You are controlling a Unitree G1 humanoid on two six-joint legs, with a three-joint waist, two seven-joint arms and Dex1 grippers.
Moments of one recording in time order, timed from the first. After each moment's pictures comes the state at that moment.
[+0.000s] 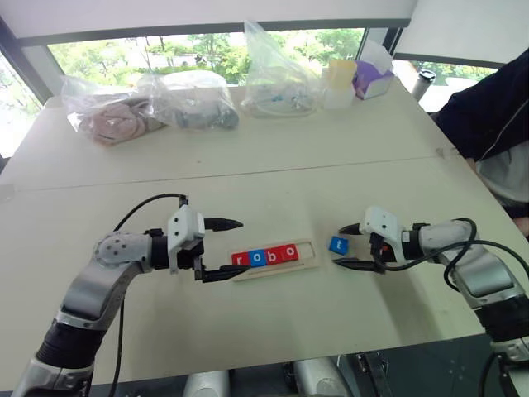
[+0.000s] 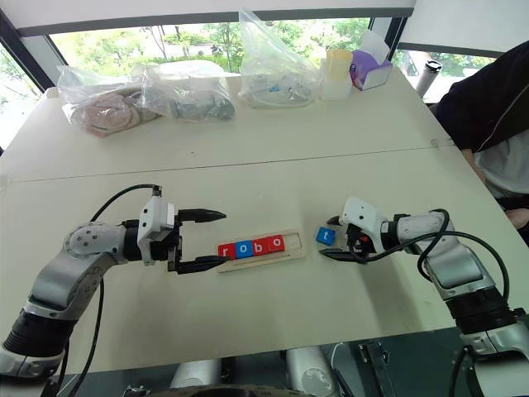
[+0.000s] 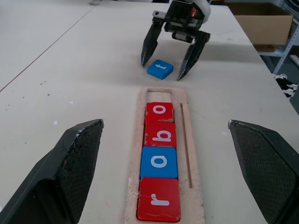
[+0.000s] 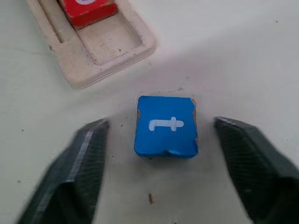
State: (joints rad) left arm -0.20 0.66 -0.06 -0.28 -0.45 0.28 -1.11; right arm -0.32 -0.84 0.16 0.02 0.21 0.28 1.13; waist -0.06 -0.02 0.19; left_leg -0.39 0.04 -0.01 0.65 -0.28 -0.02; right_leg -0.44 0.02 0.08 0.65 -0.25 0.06
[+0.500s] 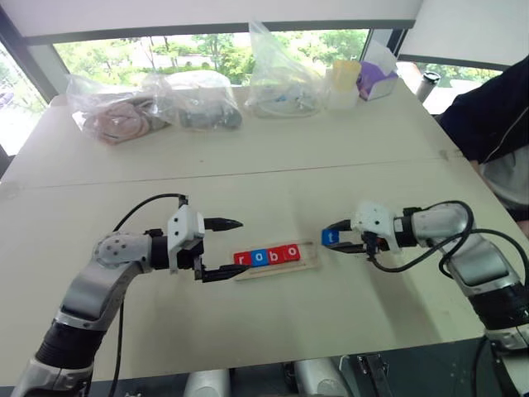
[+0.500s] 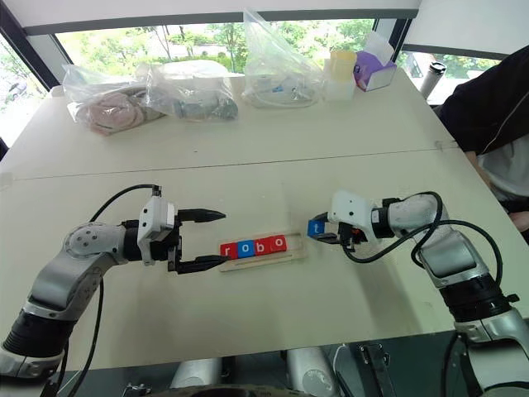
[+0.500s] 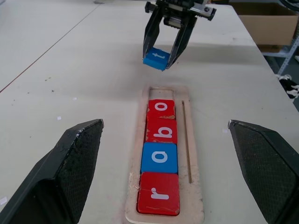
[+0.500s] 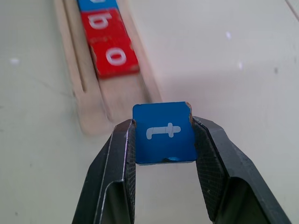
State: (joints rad) left arm -0.20 0.66 -0.06 -0.28 -0.45 0.28 -1.11; right arm -0.42 -0.84 0.19 -0.07 0.17 0.19 1.23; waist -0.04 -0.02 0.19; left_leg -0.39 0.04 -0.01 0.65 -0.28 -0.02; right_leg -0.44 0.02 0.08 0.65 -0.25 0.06
